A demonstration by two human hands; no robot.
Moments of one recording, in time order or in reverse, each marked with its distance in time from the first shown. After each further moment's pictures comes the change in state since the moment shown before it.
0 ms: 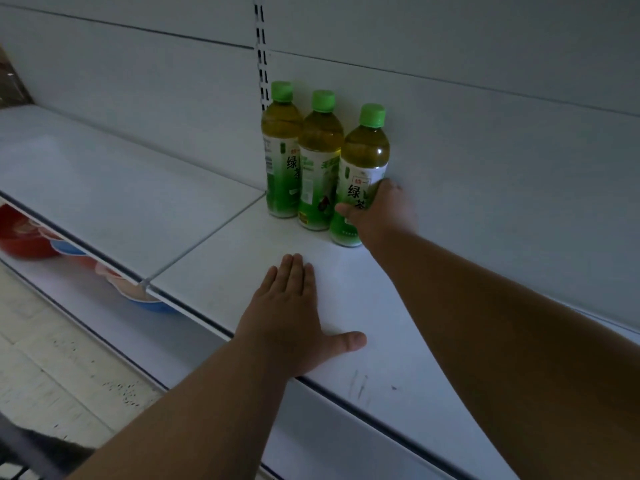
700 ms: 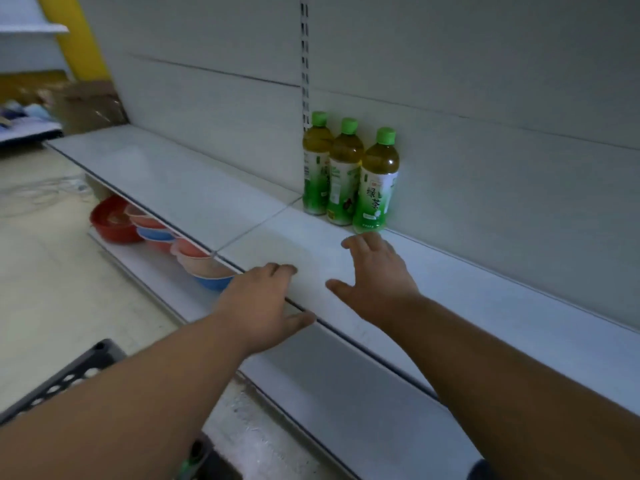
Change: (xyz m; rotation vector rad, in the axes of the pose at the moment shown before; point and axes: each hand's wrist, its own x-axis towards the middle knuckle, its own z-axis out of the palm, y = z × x) left_hand -0.121 -0.025 -0.053 -0.069 0.164 -0.104; right_hand -0.157 -0.017 -0.053 -0.367 -0.357 -0.459
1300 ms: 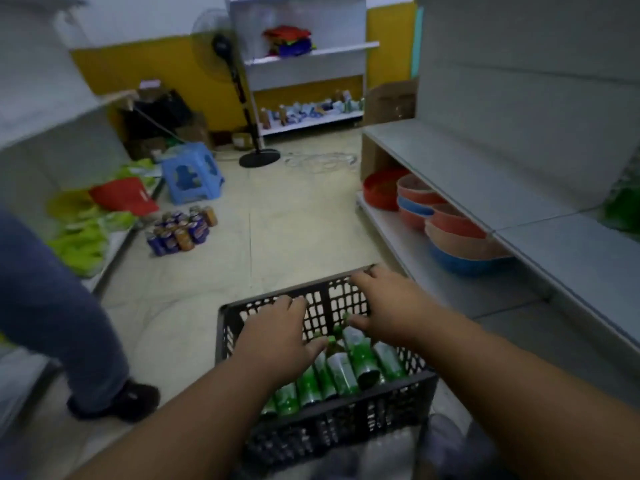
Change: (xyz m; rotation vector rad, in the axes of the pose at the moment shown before) left_hand -0.369 -0.121 -0.015 0.050 0.077 -0.838; right_hand -0.127 -0.305 0.078 -0.027 -0.397 -0.786
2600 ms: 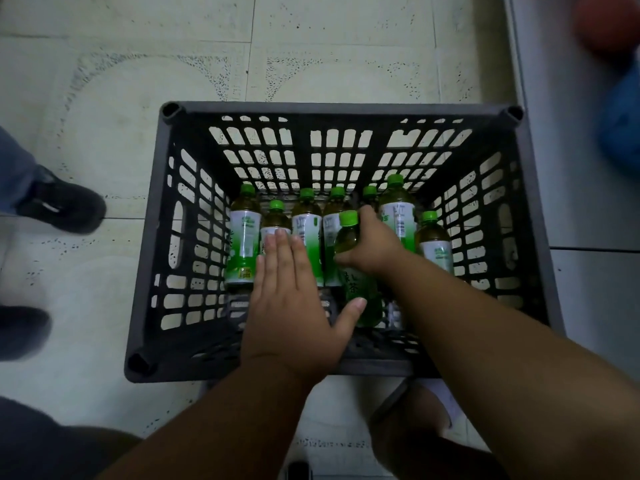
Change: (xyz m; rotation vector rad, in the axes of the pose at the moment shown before) left_hand 0.044 -0.033 0.243 -0.311 -0.157 -0.393; right_hand 0.198 0.050 0.318 0.515 -0.503 0.362
